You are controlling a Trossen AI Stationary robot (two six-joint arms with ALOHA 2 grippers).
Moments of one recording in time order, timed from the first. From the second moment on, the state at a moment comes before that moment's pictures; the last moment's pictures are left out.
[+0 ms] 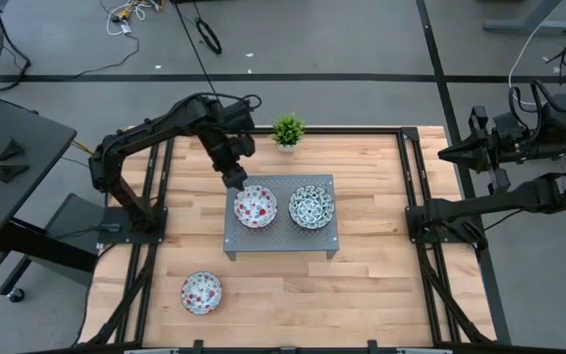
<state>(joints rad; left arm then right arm) 0.39 1.66 1.80 -1.48 0.48 -0.14 -0.10 0.80 1.77 -1.26 -0.10 0.04</state>
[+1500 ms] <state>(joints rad) 0.38 1.59 1.63 -1.07 0.63 0.51 -0.10 0.80 1.77 -1.26 -0.10 0.04</state>
